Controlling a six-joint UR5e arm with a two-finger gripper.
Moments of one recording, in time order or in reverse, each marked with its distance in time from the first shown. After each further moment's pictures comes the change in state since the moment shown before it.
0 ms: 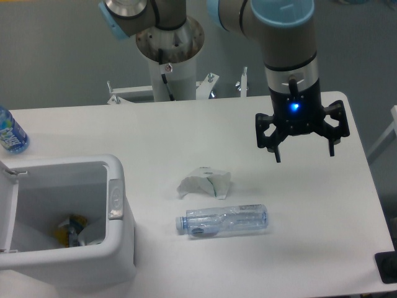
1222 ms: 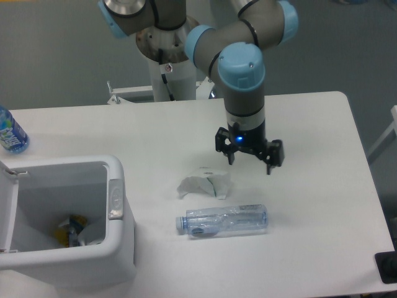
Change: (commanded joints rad) arm -0.075 0.026 -0.445 0.156 -0.052 0.610
